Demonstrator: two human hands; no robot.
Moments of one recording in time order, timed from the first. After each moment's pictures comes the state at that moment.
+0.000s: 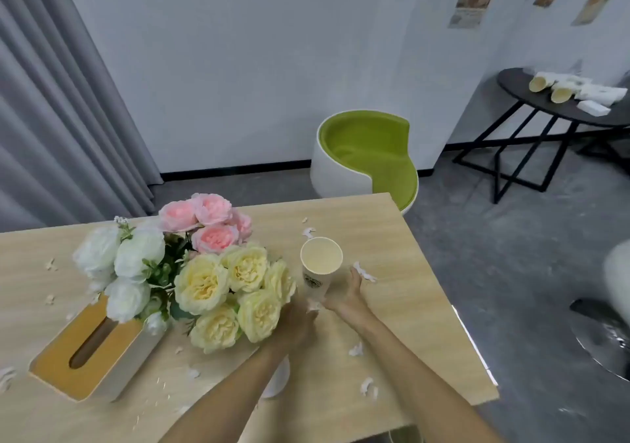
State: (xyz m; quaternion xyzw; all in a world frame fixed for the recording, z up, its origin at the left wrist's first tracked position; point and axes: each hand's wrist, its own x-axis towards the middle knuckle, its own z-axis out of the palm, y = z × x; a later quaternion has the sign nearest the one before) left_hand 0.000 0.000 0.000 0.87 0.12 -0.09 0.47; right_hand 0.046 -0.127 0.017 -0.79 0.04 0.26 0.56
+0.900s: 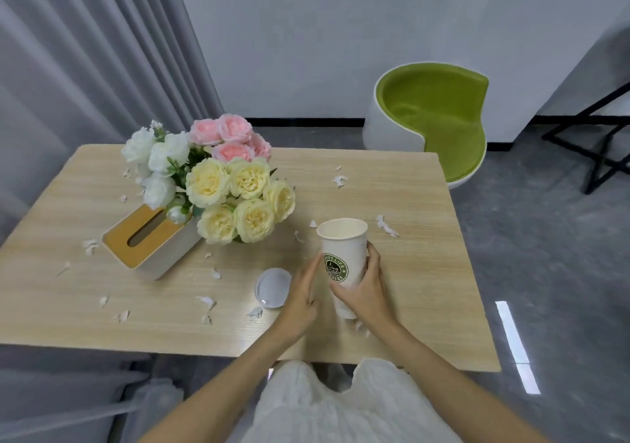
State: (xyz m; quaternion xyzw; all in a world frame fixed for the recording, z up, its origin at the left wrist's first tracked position) left_hand -0.101 -0.057 -0.023 0.83 0.14 -0.02 0.54; right_hand -0.025 -0.184 -0.003 -0.85 -0.08 0.12 0.50
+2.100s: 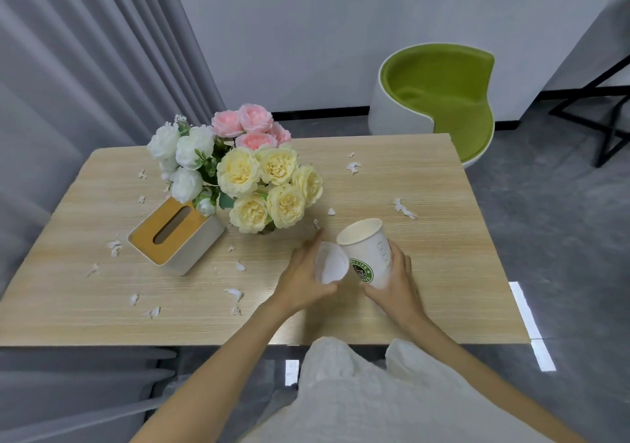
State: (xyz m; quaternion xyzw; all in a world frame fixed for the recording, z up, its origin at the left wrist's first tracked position) left_hand -0.107 -0.005 0.010 0.91 0.13 -0.05 0.38; right_hand -0.052 -0.193 -0.014 -0.88 -0.10 0.11 0.46
